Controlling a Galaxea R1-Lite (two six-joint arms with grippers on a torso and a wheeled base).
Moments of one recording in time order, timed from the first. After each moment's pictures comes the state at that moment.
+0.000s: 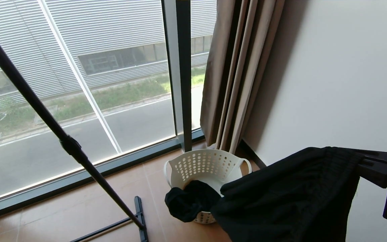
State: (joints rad) left arm 0.00 0.01 0.00 0.03 -0.02 0.05; right arm 0.64 1.06 -0.71 -0.04 -0.12 -0.24
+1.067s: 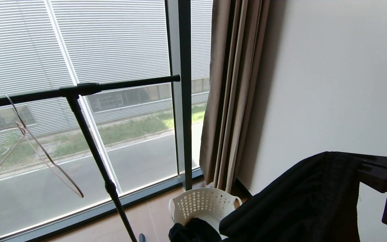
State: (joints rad) left arm 0.00 0.01 0.00 0.03 -0.02 0.05; right arm 0.64 1.06 -0.68 -0.06 -0.11 -0.24
